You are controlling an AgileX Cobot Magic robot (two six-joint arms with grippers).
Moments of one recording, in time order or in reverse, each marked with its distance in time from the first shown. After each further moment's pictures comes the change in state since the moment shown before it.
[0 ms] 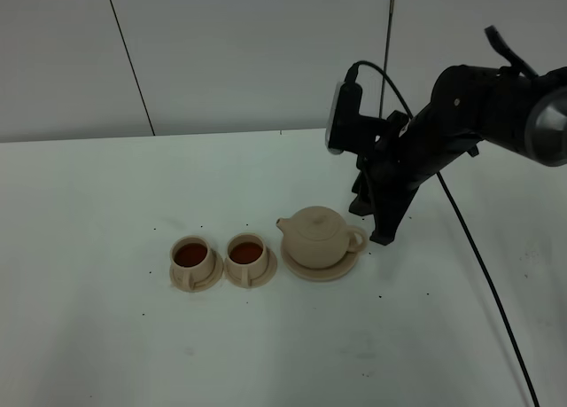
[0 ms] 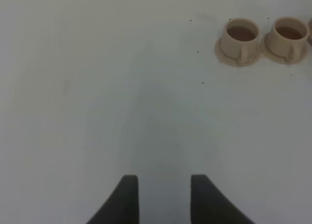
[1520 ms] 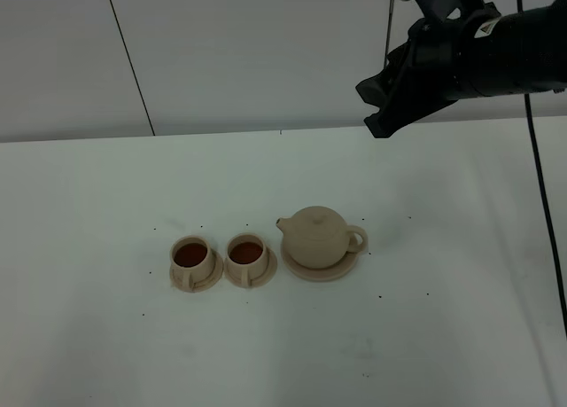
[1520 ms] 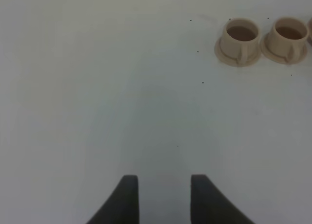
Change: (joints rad) left arm 0.000 0.000 0.000 0.000 0.000 0.000; right arm -0.021 -0.385 0.168 0.116 -0.292 0.394
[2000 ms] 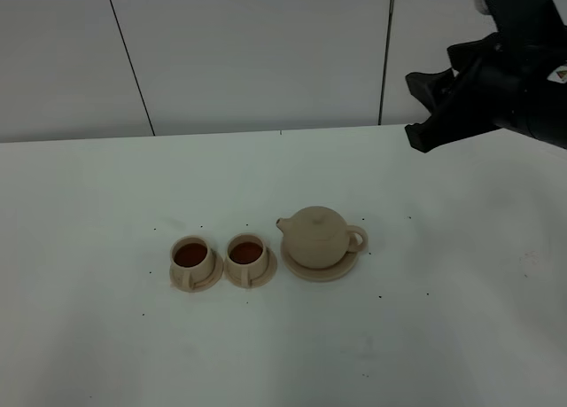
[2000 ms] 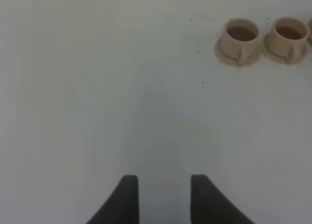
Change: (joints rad) left arm 0.000 0.000 0.000 0.000 0.000 0.000; right arm 0.000 -0.249 0.359 0.127 -0.367 -0.018
